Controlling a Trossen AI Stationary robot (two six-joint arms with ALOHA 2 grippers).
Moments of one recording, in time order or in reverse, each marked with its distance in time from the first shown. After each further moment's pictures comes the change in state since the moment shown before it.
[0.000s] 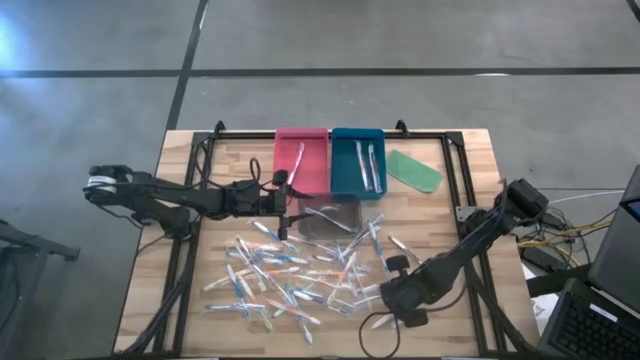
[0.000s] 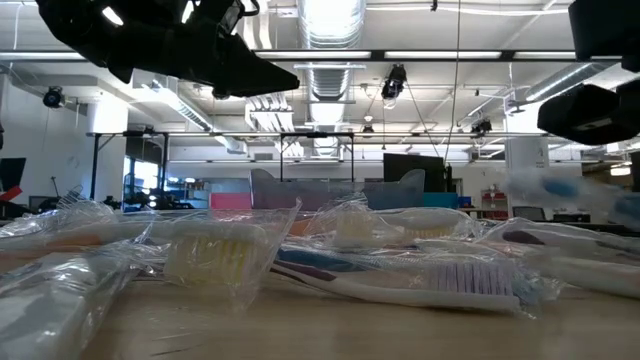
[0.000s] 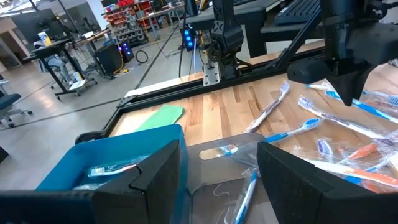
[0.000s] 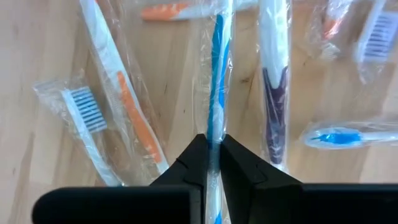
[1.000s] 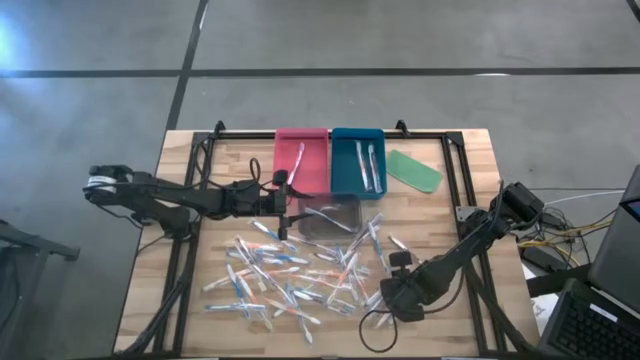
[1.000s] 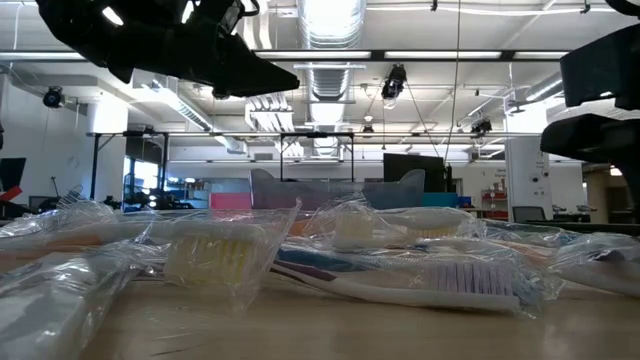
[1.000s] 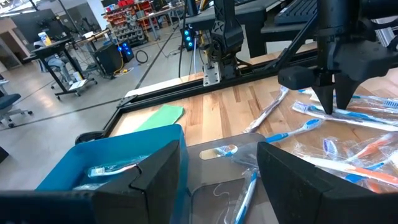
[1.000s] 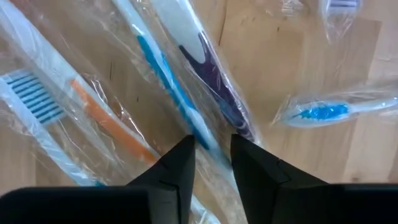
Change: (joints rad) left arm 0.000 0.000 0.000 0.000 0.000 0.000; right arm 0.000 0.051 -0.032 -0.014 0.067 0.077
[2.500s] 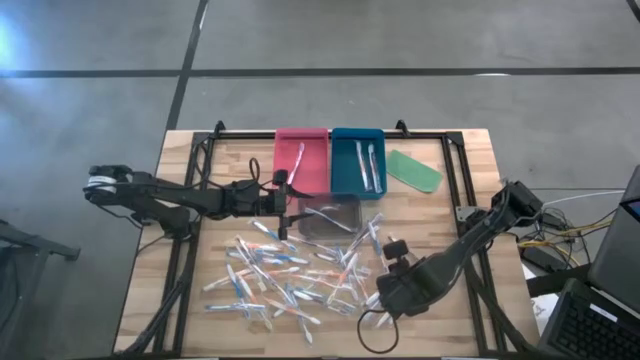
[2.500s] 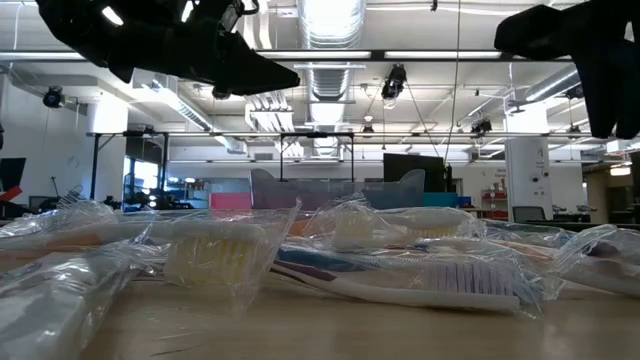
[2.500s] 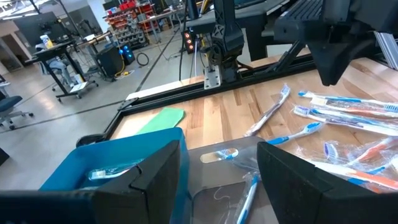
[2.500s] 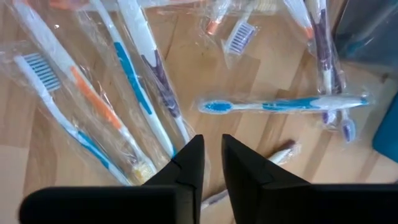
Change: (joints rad) left arm -0.001 0.000 0.000 0.013 0.000 0.000; right arm -0.037 -0.004 0.344 -0.474 0.092 -0.210
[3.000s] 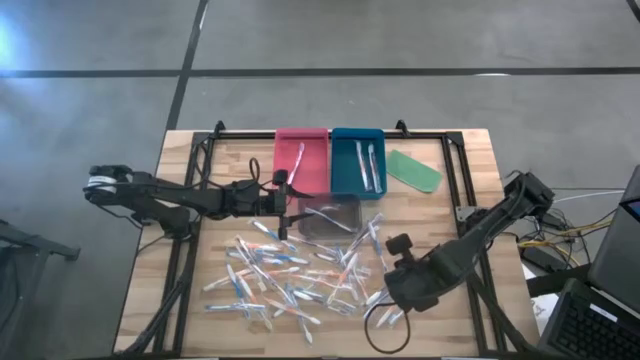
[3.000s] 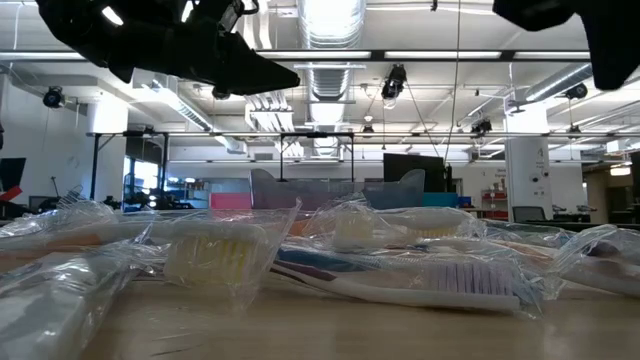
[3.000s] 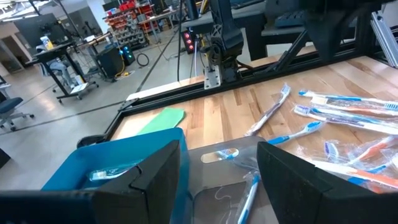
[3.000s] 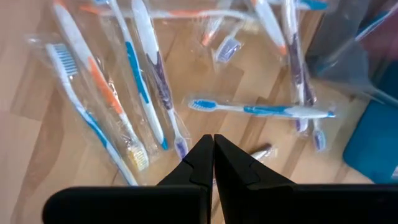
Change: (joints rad) left arm 0.000 0.000 0.000 0.000 0.000 0.008; right arm 0.000 -0.113 0.003 -0.029 0.001 -0.117
